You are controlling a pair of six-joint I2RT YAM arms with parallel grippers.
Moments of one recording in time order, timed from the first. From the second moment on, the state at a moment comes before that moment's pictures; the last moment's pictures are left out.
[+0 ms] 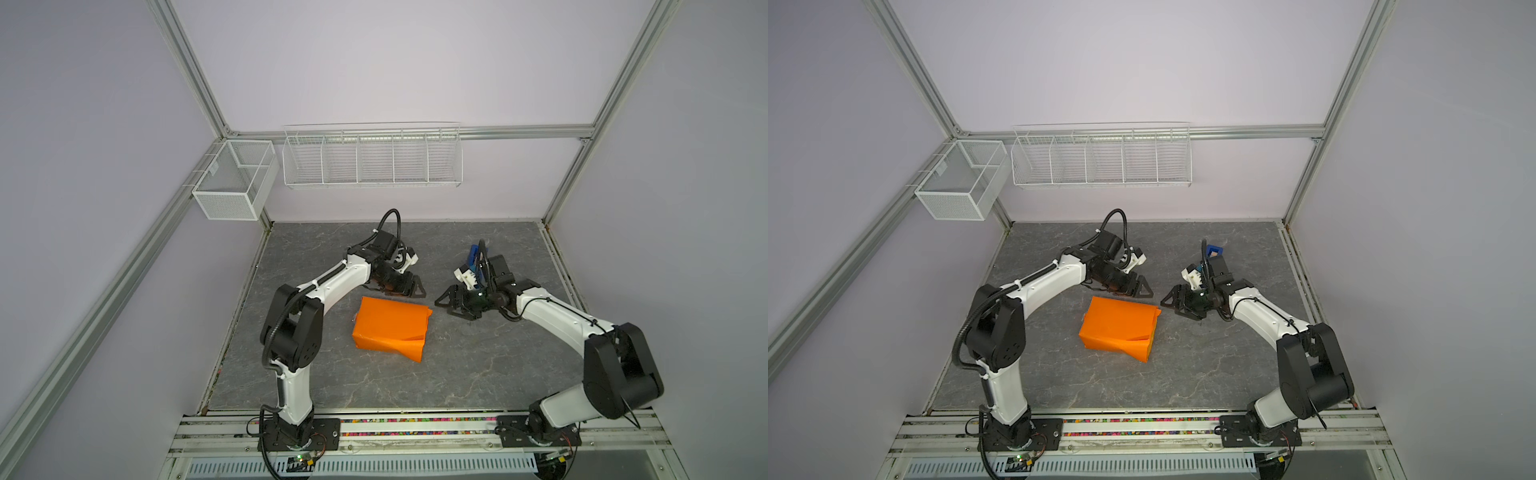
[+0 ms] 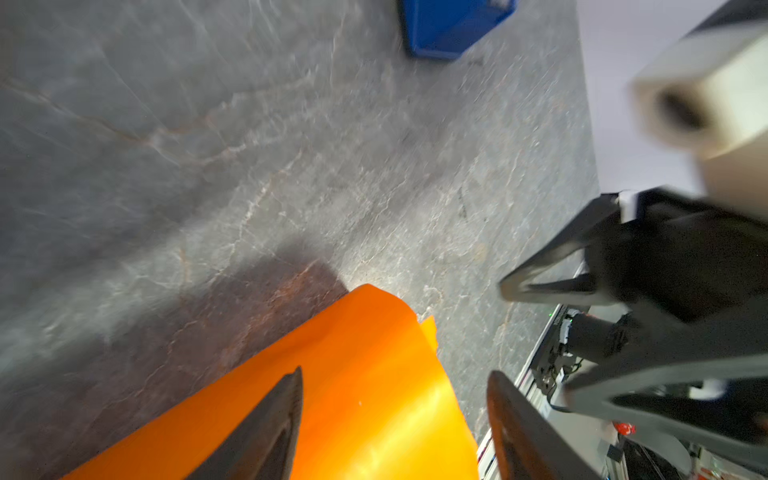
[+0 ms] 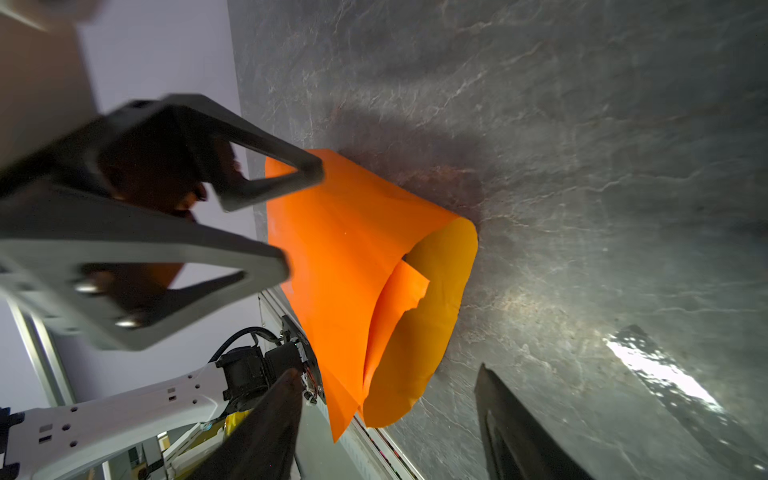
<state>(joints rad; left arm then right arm) -0.58 1.87 1.52 -0.72 0.60 -0.20 0.38 1.50 0.91 -0.41 -0.74 0.63</state>
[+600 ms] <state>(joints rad) -0.48 1.66 1.39 -0.64 0.51 -0.24 0.57 1.69 0.68 0.34 -0.79 1.10</state>
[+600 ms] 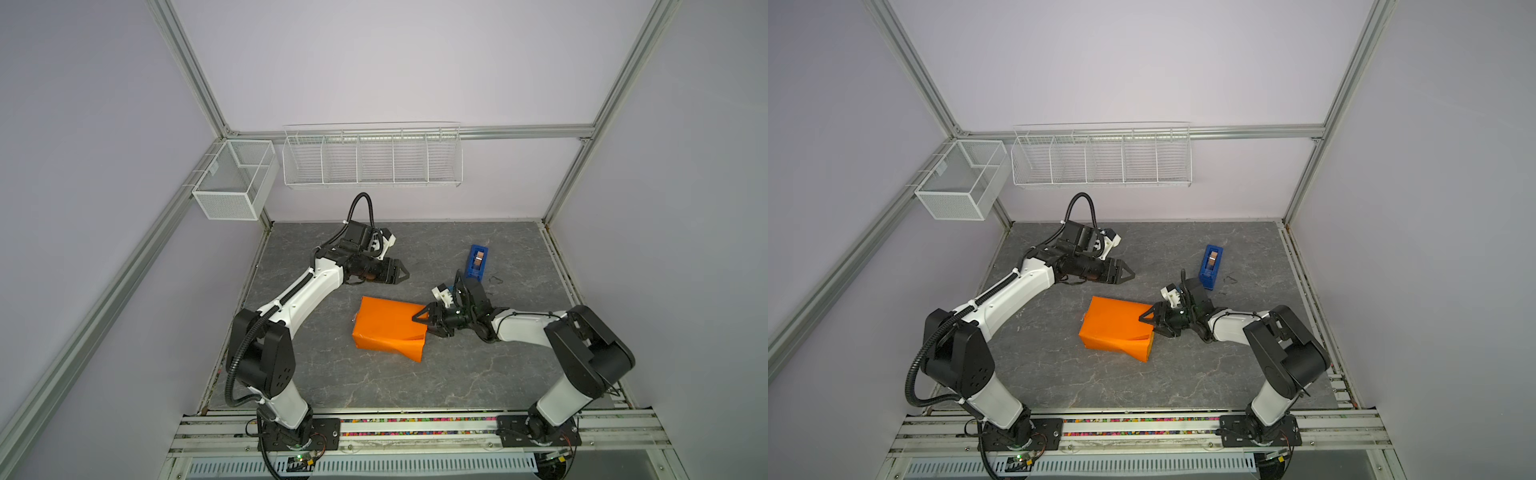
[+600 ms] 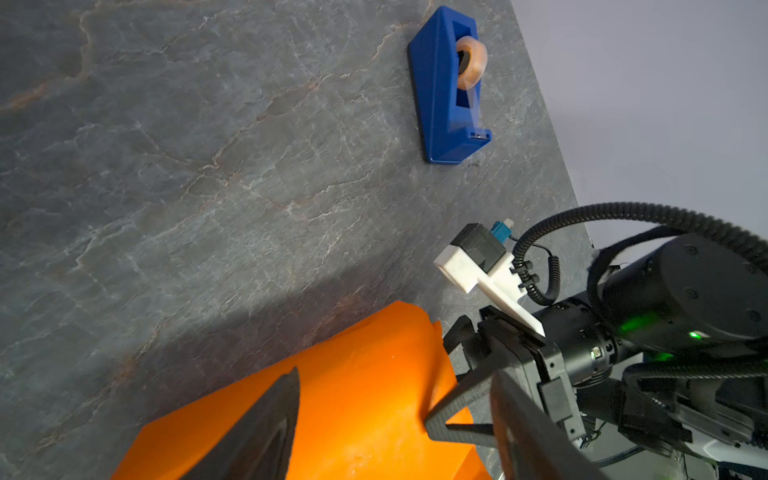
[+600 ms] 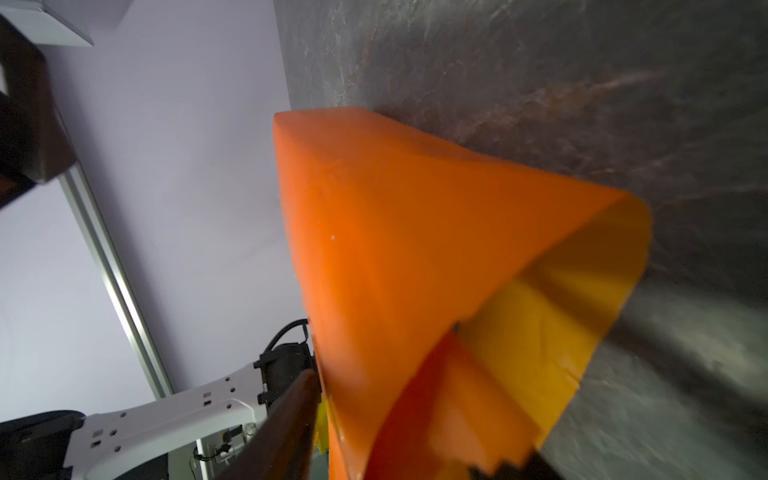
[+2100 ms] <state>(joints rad) -0.50 1.48 0.82 -0.36 0.53 -0.50 0.62 1.58 1.50 -1.22 -0.50 0.32</state>
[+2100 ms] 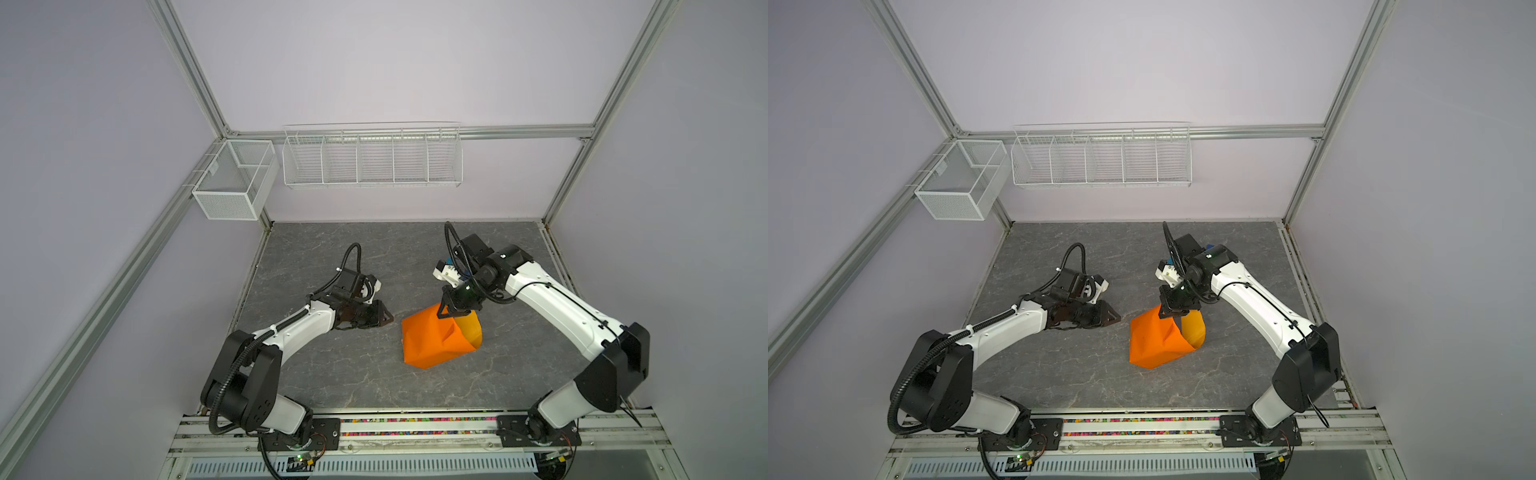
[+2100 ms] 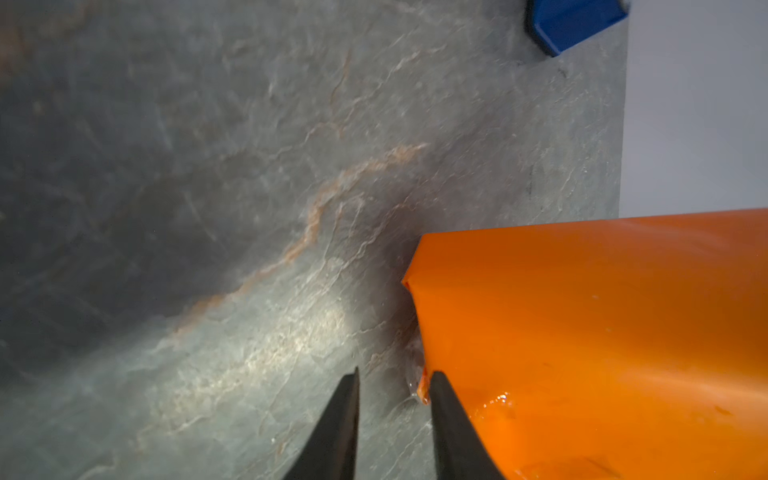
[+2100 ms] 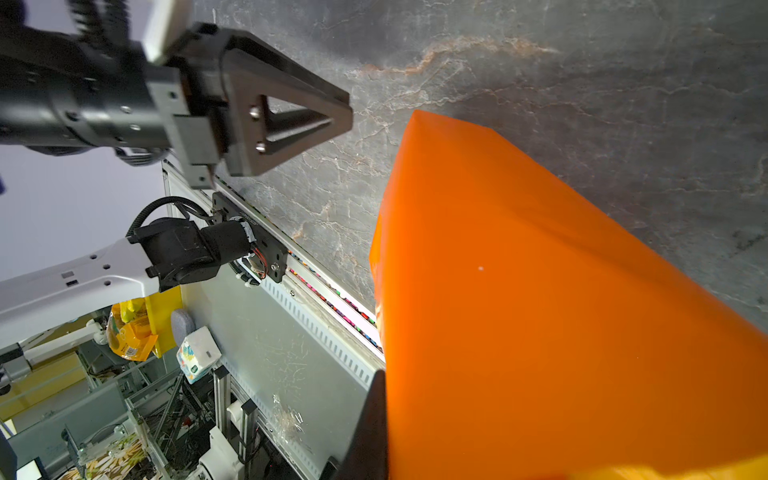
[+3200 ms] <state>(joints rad) -0.56 1.55 0.65 -0.16 0.57 -0.62 0.73 1.52 1.56 -1.21 -0.39 0.45</state>
